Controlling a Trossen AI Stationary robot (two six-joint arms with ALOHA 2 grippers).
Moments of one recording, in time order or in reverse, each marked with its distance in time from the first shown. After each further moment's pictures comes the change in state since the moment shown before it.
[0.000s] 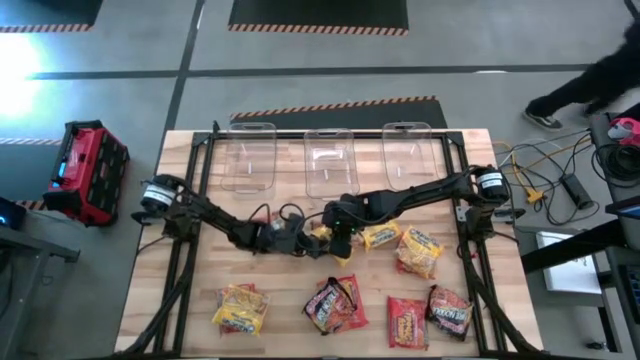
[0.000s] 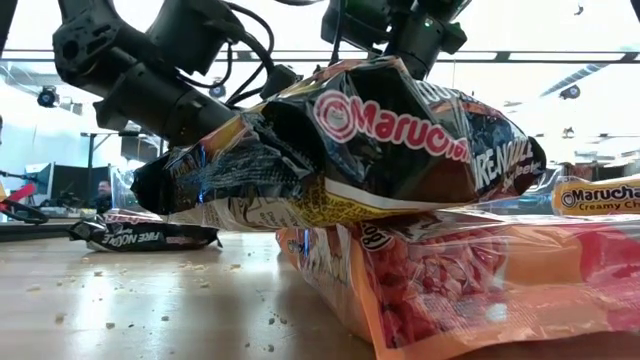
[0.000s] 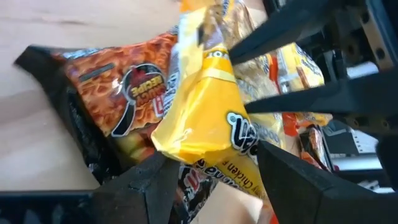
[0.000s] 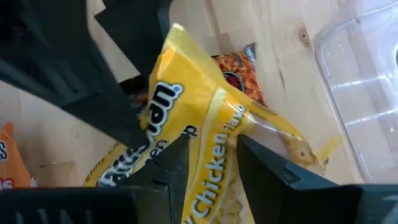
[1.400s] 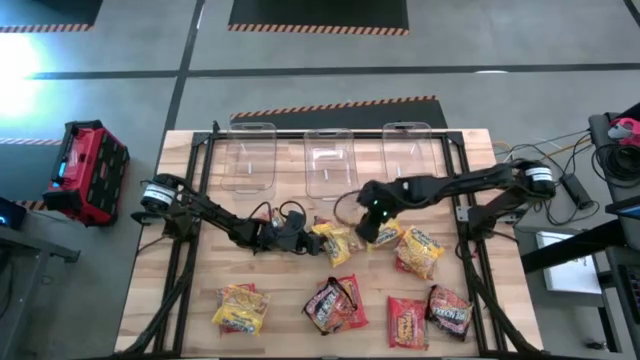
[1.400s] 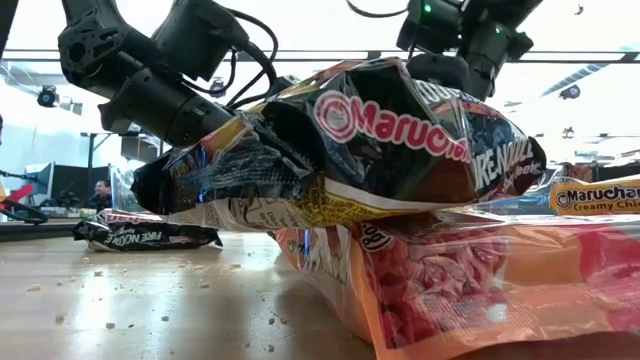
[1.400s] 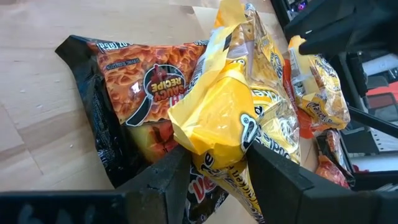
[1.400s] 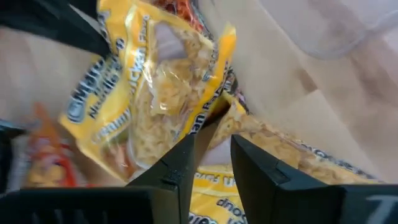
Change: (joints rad) left arm 0.013 -0.002 0.000 -0.040 0.000 0.050; right arm -0.140 -0.378 -0.389 0.062 -0.162 0.264
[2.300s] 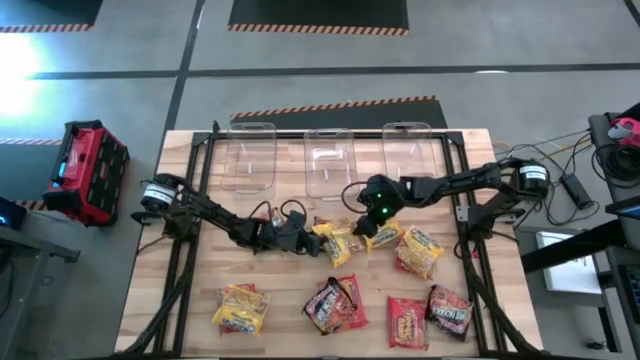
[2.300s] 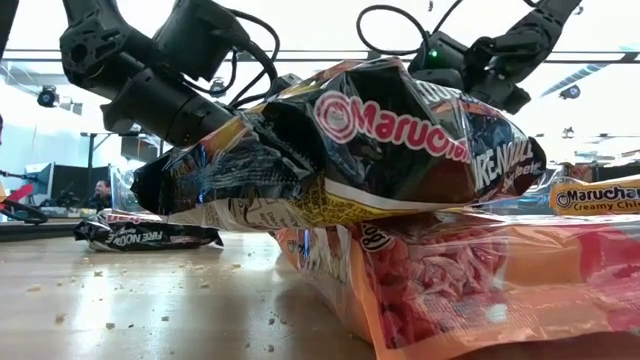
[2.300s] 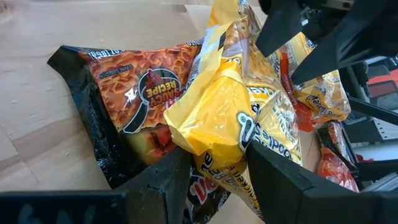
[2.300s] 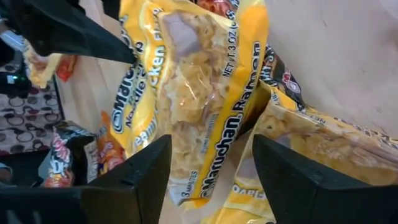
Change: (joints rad) left arm 0.006 0.000 0.000 0.008 0.021 0.057; right arm -0.098 0.059 -0.189 0.401 -0.319 0.165
